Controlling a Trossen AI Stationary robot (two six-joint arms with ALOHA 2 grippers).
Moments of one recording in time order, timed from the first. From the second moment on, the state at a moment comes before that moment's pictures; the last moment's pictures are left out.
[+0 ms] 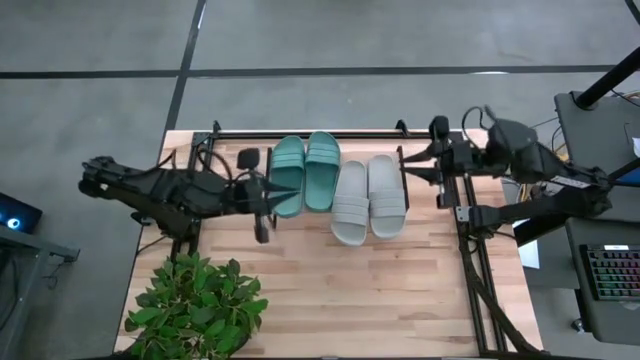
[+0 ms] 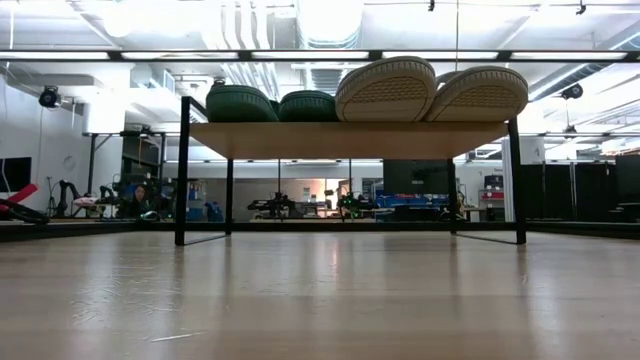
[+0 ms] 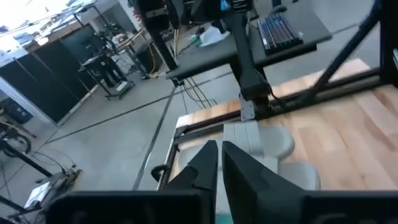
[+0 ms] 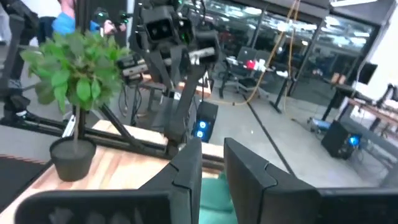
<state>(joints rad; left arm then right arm) -0.31 1.20 1.44 -0.44 -0.56 0.32 -0.08 0.89 1.21 -0.35 -0.12 -0.25</state>
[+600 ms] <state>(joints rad) -0.20 0.65 0.86 -0.11 -0.37 0.48 -0.08 0.73 0.80 -0.14 0.00 -0.17</state>
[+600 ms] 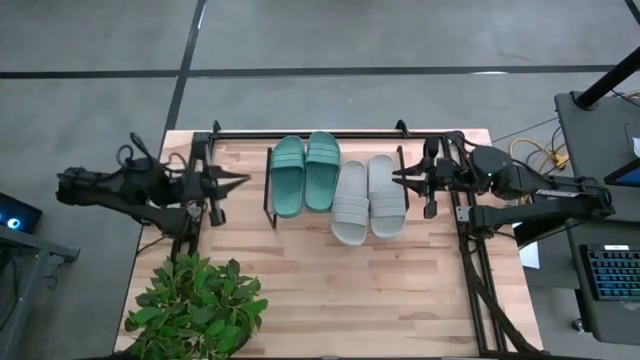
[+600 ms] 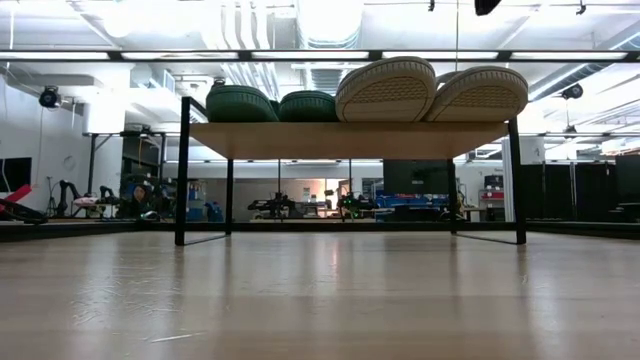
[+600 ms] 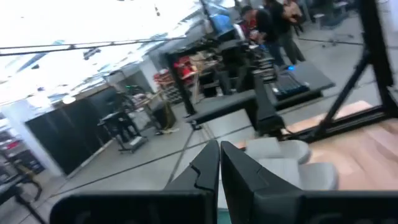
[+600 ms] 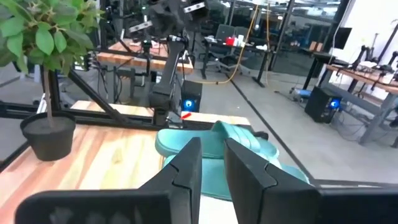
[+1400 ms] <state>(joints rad) -0.18 0.03 0.28 -0.10 -0.30 0.36 -0.08 0.74 0.79 -0.15 0.00 -0.17</state>
